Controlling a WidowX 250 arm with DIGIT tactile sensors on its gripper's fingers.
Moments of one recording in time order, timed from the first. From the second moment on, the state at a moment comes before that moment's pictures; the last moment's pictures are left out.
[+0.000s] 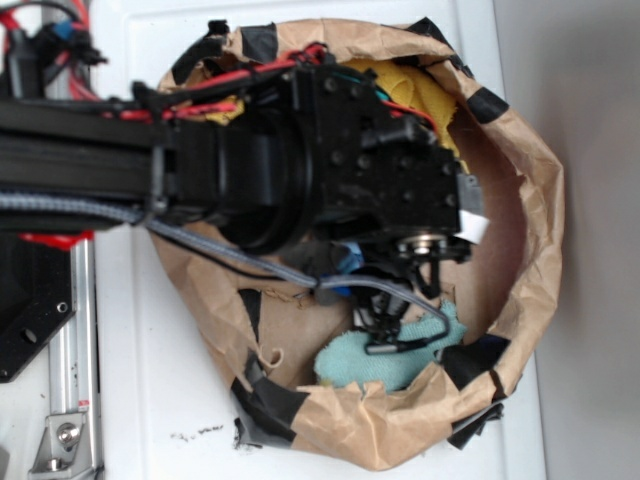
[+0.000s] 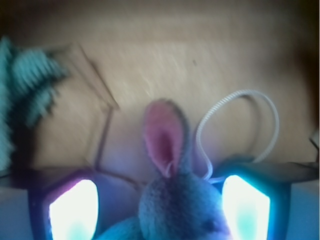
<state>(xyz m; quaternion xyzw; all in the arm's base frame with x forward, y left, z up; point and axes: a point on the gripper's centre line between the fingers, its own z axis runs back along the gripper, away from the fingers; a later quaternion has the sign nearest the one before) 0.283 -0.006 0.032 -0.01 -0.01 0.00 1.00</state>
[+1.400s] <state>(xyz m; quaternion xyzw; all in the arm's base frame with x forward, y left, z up) 0.202 0.025 0.019 0.00 0.10 0.27 0.96</state>
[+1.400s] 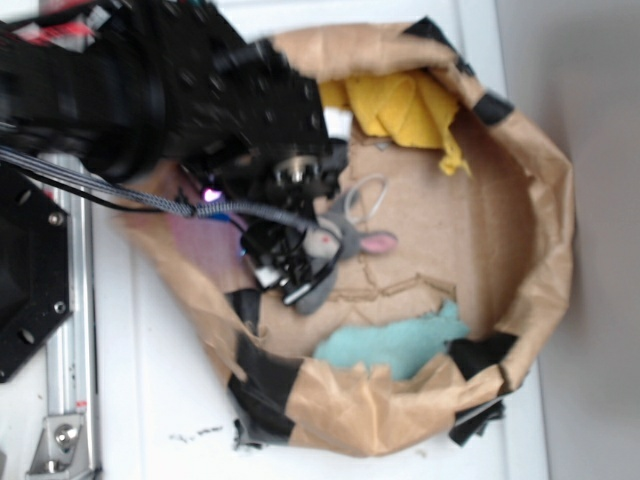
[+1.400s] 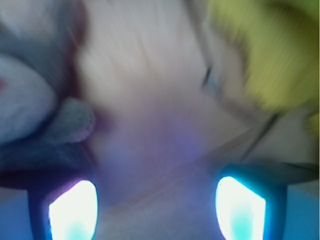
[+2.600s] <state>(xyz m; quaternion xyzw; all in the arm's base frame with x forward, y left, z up) 0.289 -0.010 0.051 -0.11 -0.02 0.25 0.96</state>
